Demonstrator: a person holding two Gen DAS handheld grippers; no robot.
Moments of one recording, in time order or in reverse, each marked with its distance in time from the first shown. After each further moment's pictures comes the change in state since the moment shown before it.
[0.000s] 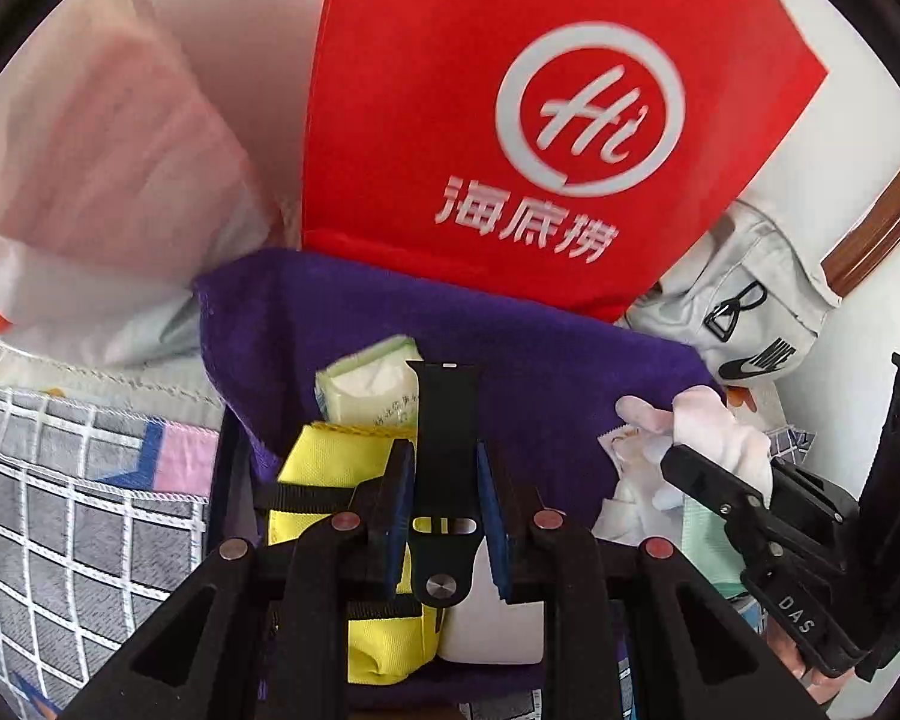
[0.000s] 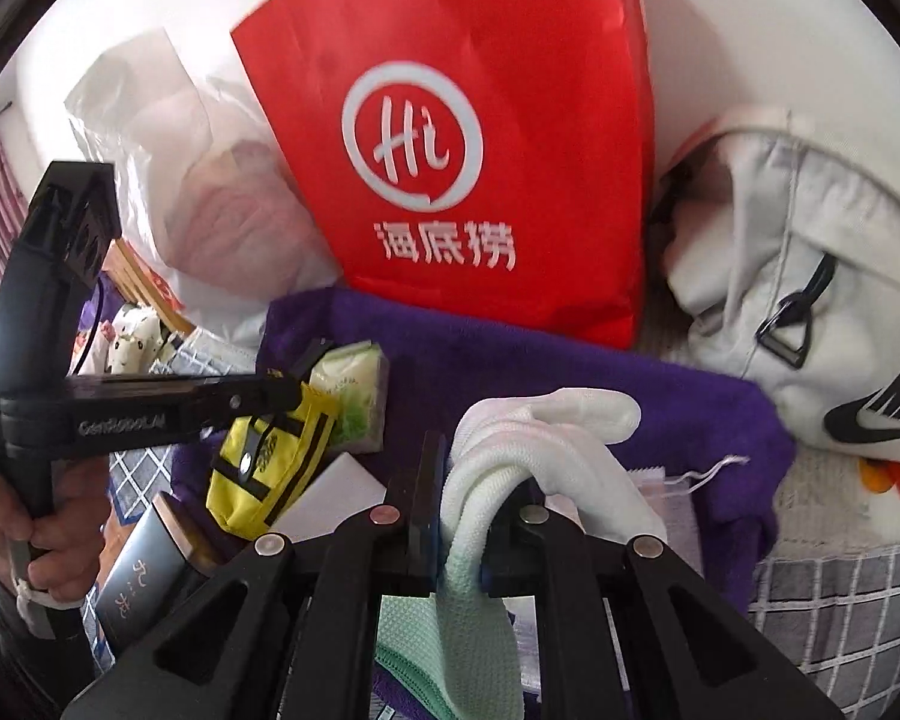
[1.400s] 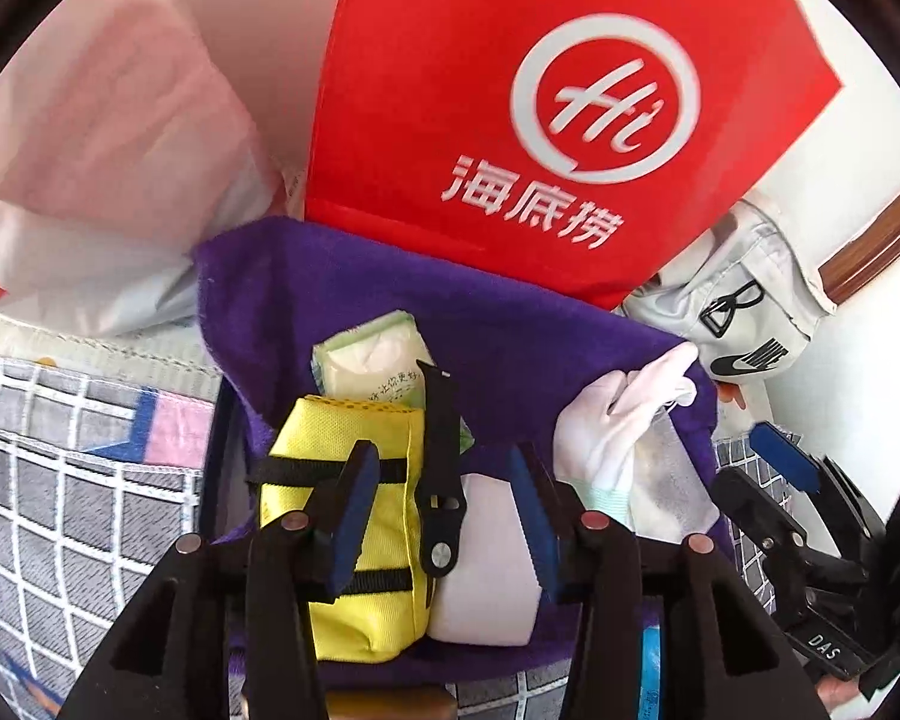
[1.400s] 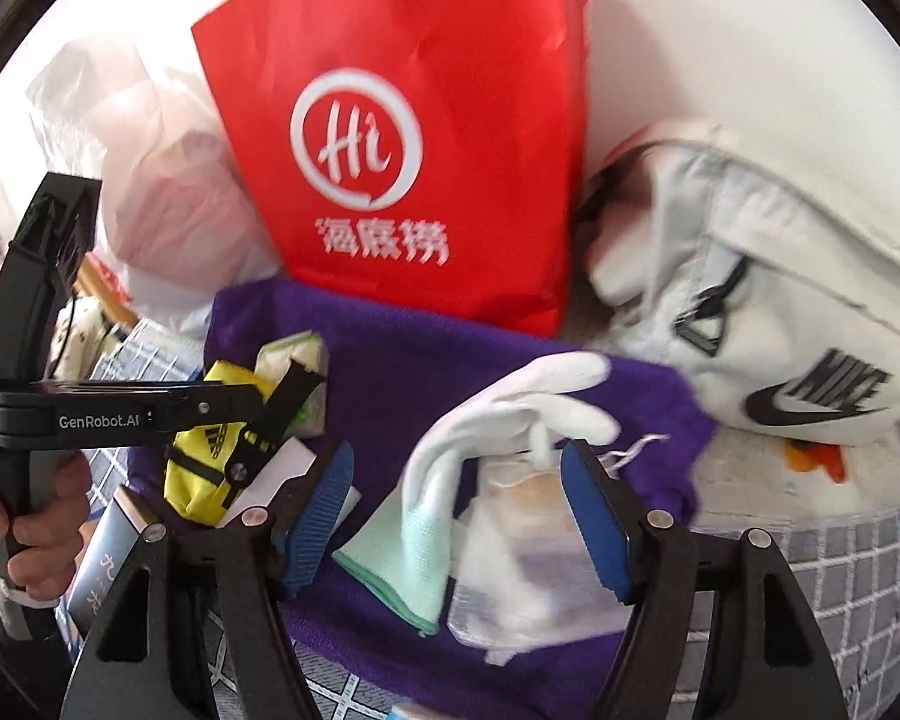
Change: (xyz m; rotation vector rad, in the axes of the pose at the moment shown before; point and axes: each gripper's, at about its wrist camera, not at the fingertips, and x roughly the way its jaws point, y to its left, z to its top) left arm -0.010 0.002 -0.001 -0.031 0.036 -0.022; right arm -0.041 0.003 0.000 0.032 -0.009 -0.206
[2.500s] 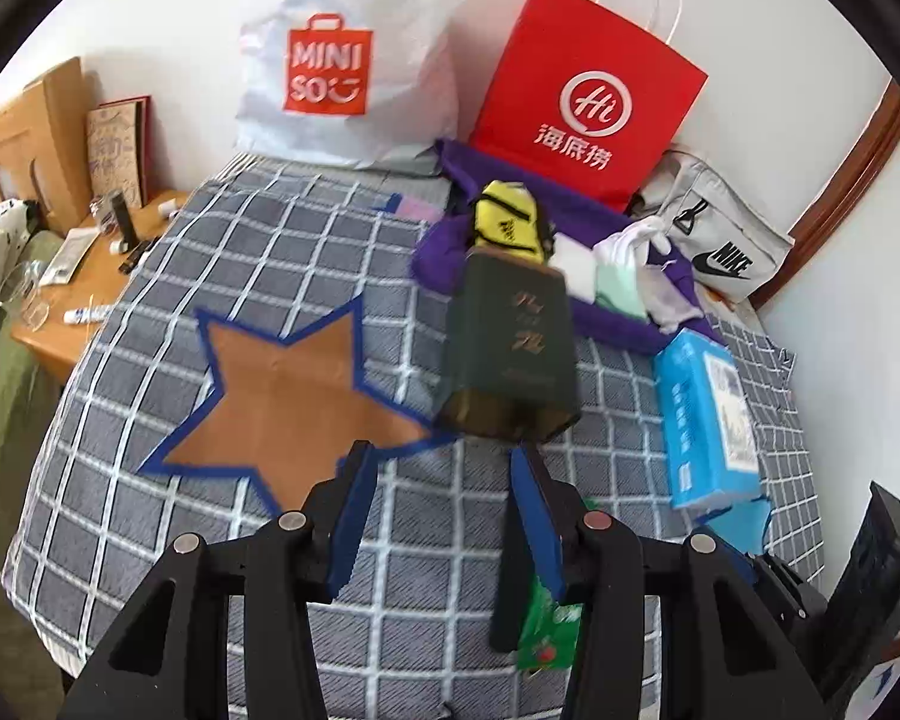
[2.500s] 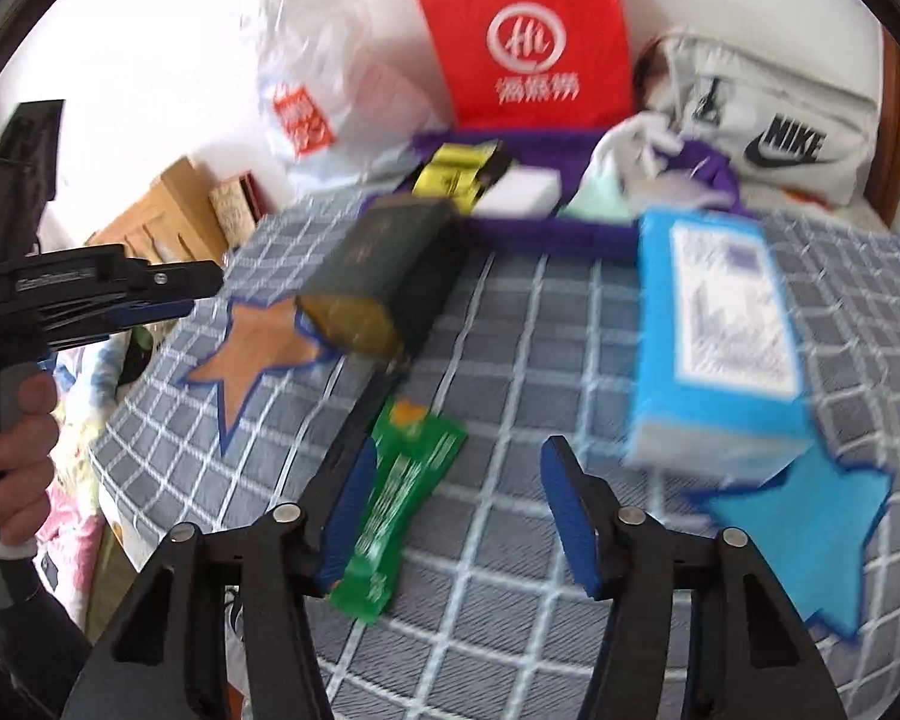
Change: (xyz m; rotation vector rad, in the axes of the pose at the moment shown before) left arm -0.178 0.066 -0.228 -0.054 -0.115 0.122; right arm -0.125 0.138 -0.219 0.072 0.075 0.132
